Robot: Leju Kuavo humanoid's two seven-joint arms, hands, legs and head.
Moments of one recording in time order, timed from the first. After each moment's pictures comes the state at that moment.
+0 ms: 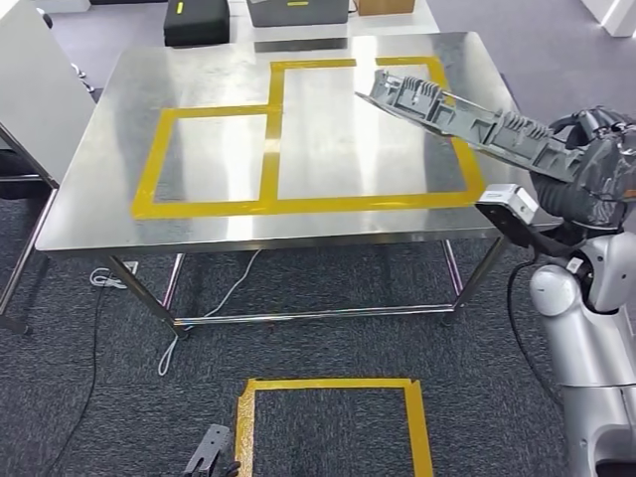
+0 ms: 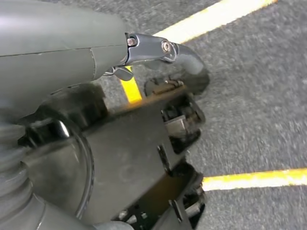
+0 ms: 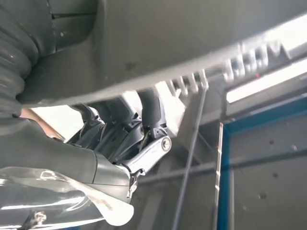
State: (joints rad) left arm -0.20 -0.02 -1.57 -0.10 1.27 0.25 -0.19; right arm -0.55 -0.24 0.10 -1.40 0.97 -0.56 -0.22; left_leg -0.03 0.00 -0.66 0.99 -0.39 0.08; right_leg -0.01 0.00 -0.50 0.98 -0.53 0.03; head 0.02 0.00
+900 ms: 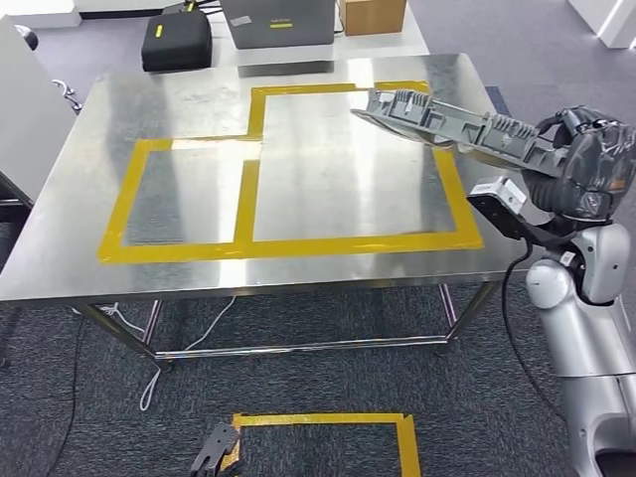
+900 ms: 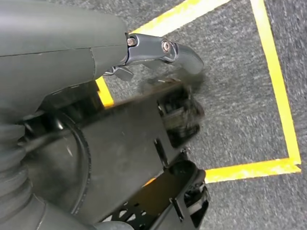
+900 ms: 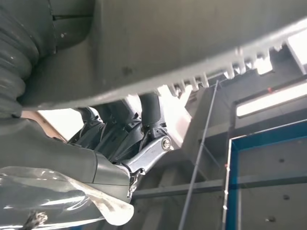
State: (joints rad) left arm -0.20 -0.04 -1.57 -0.10 1.23 0.24 -0.17; right arm -0.58 -0.24 0.13 -1.32 0.98 -0.55 -0.20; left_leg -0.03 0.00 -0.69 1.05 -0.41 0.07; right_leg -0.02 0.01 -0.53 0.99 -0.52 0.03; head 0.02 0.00
